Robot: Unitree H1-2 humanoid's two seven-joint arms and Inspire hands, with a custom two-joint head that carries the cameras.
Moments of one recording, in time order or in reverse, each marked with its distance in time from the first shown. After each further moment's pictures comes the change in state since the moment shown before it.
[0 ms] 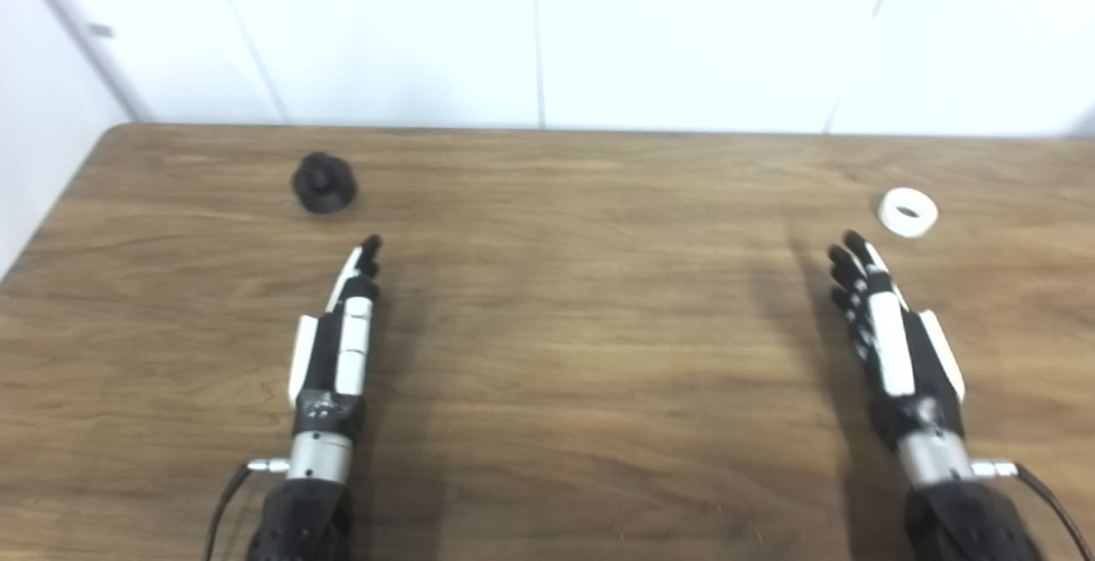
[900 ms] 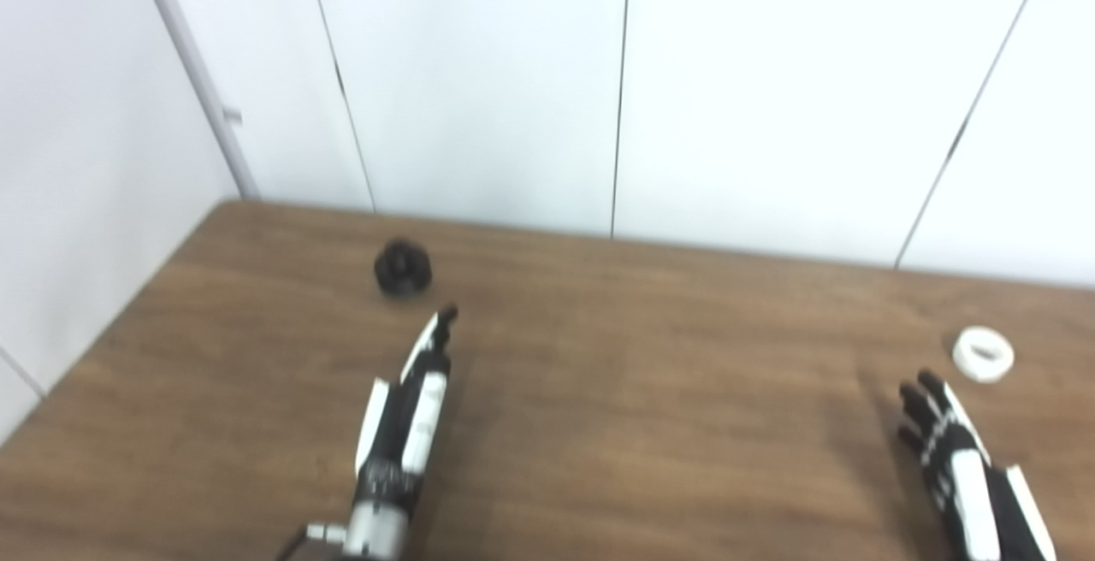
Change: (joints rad) left arm -0.029 -0.011 -0.017 0.055 0.060 -0.085 0.039; right arm -0.007 -0.035 -0.006 0.105 0.025 -0.144 0.030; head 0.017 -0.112
